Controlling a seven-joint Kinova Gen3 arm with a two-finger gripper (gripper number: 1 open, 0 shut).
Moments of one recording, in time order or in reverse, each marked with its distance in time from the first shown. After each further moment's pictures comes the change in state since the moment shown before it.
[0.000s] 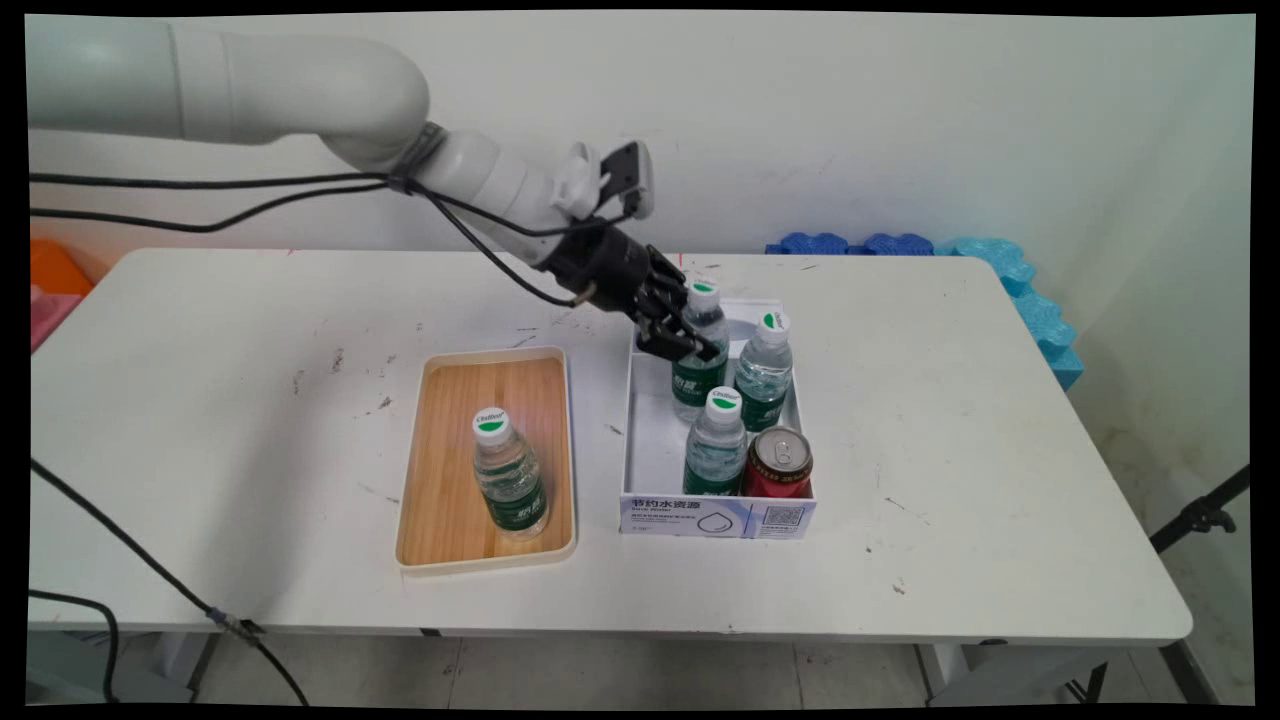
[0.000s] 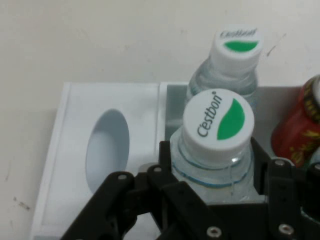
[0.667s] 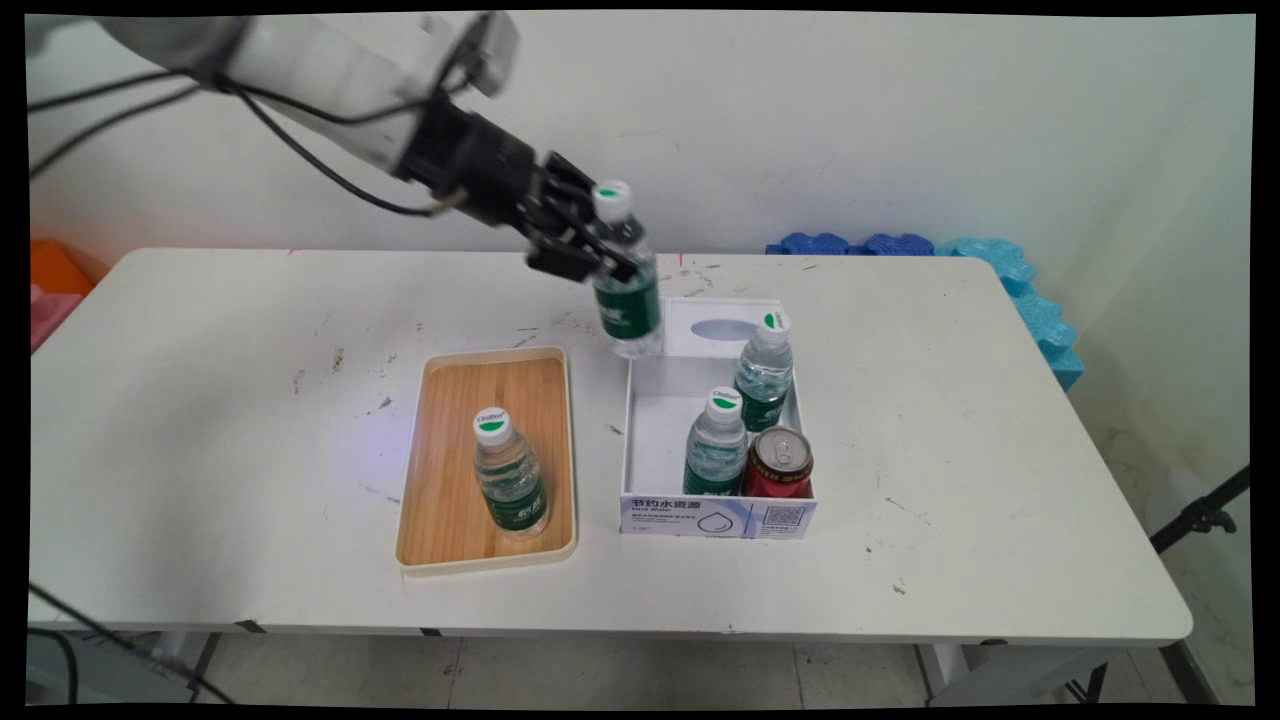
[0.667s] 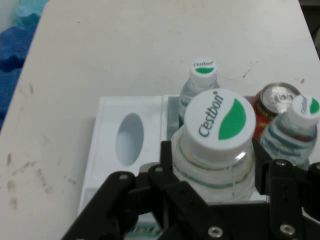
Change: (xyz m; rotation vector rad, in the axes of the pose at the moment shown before) arm 0.001 0.011 -0.142 0.026 0.086 0.022
